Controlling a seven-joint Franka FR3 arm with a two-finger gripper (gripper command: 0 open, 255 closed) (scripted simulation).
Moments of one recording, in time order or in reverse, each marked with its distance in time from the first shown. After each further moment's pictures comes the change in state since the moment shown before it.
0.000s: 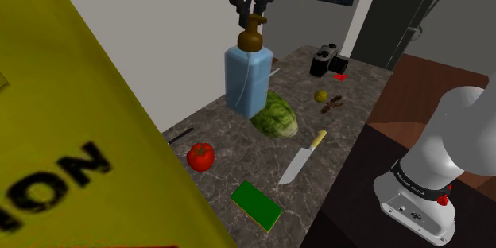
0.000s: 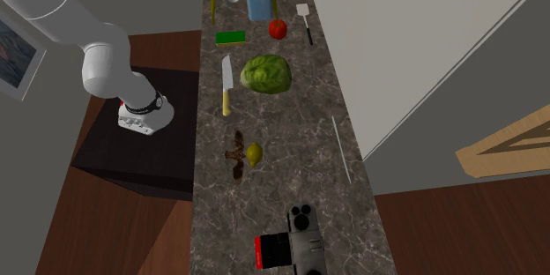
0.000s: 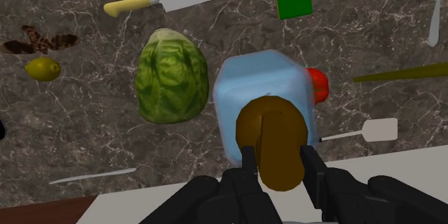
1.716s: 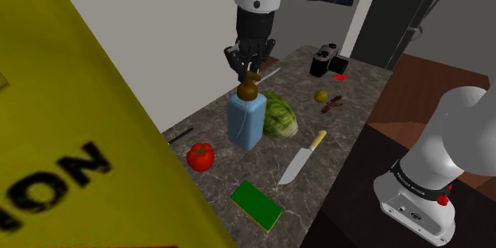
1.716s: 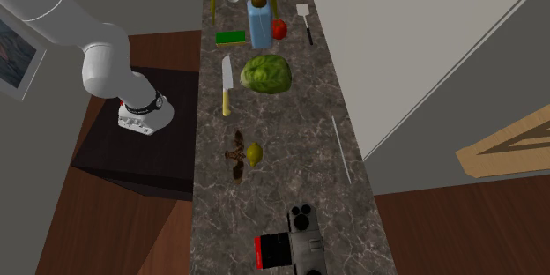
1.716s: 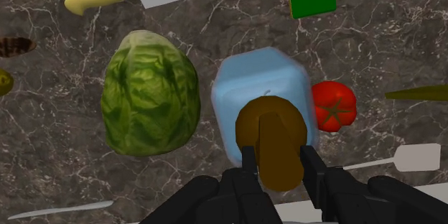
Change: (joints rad) arm 0.004 -0.047 0.000 -0.400 0.016 0.355 0.000
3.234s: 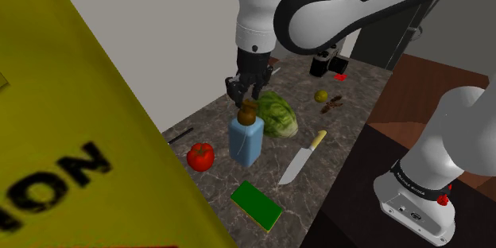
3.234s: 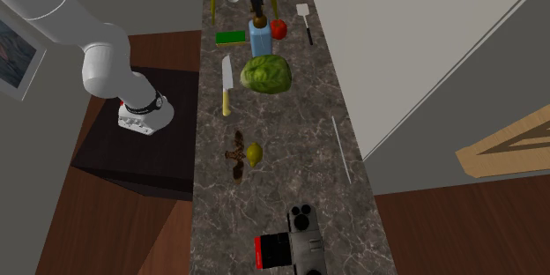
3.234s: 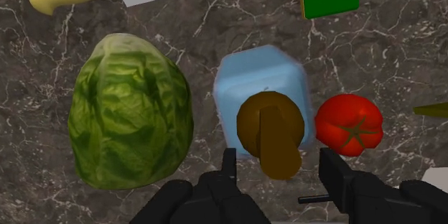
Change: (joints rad) arm 0.002 0.037 0.010 -0.166 -0.013 0.202 0.018
